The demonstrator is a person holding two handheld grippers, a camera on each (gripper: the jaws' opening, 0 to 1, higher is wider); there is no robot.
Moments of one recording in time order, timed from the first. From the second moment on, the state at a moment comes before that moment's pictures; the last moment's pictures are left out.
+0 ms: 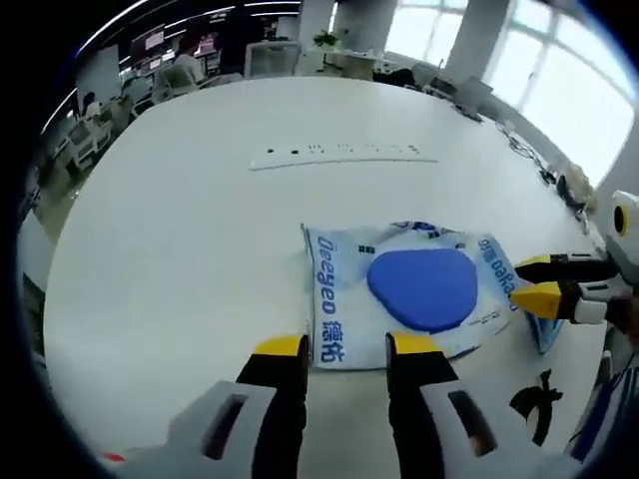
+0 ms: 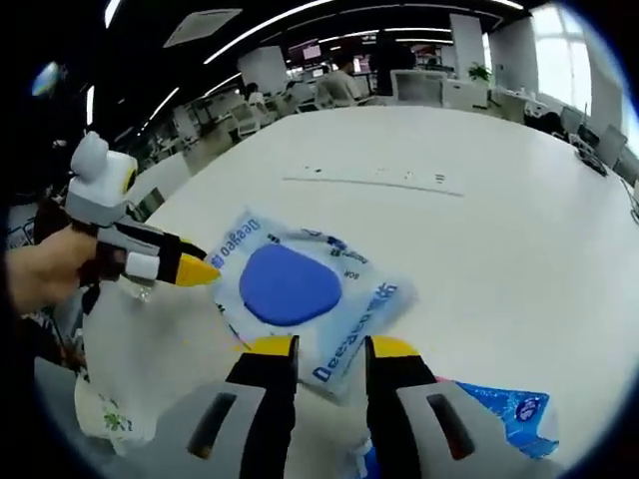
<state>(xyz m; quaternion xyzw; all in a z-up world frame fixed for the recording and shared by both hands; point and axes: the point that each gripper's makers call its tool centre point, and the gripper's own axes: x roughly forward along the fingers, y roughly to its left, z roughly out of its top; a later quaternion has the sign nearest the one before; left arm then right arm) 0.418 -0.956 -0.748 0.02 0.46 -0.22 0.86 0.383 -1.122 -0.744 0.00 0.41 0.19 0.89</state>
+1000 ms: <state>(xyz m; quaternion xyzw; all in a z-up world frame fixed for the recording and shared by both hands) 0.389 -0.944 -0.683 -0.05 0.40 -0.20 0.89 0.355 -1.123 -0.686 0.04 0.35 0.16 0.92</state>
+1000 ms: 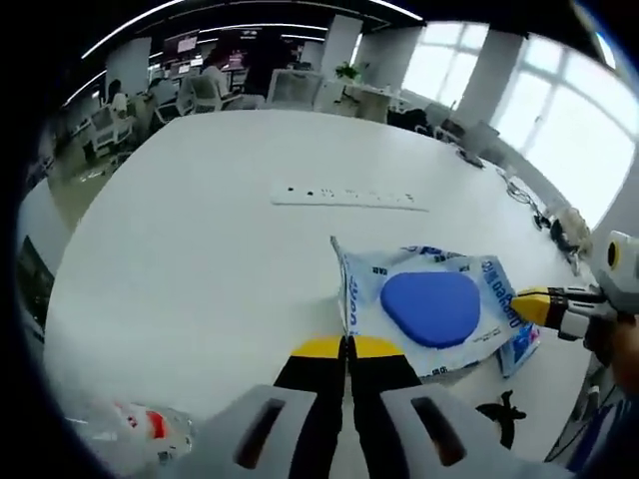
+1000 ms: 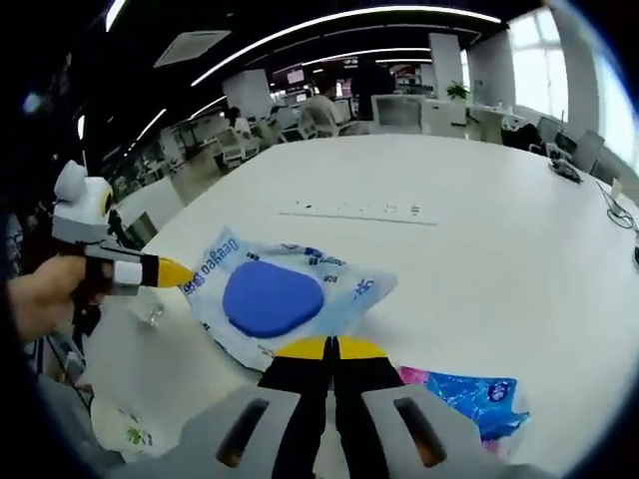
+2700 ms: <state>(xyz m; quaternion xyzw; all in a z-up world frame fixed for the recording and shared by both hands) 0.321 -0.929 -0.748 -0.06 0.44 -0.19 0.87 0.312 -1.123 -0.746 -0.06 0.42 0.19 0.89</state>
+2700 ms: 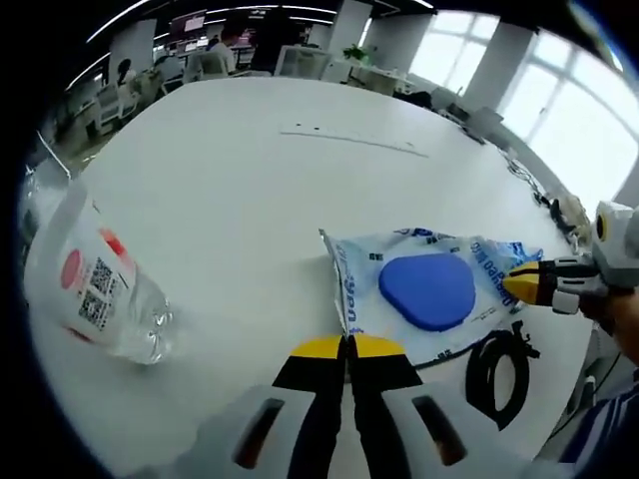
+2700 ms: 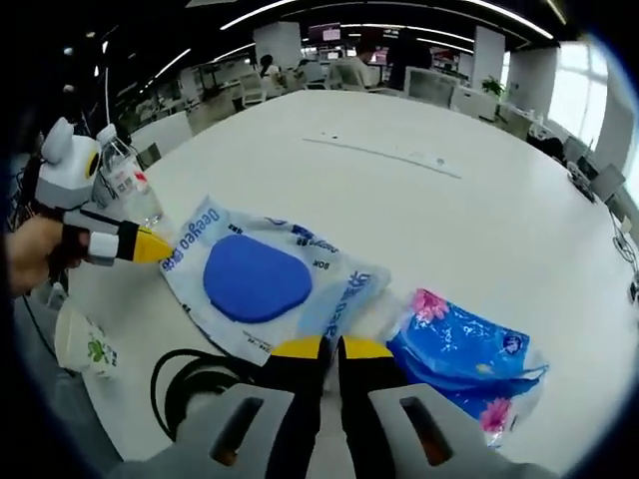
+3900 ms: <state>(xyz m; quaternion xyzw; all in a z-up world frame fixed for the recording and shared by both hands) 0.301 -0.907 -0.686 -0.09 0.37 -0.24 0.90 0.288 -1.105 -0.694 -0.04 0.32 0.24 0.92</state>
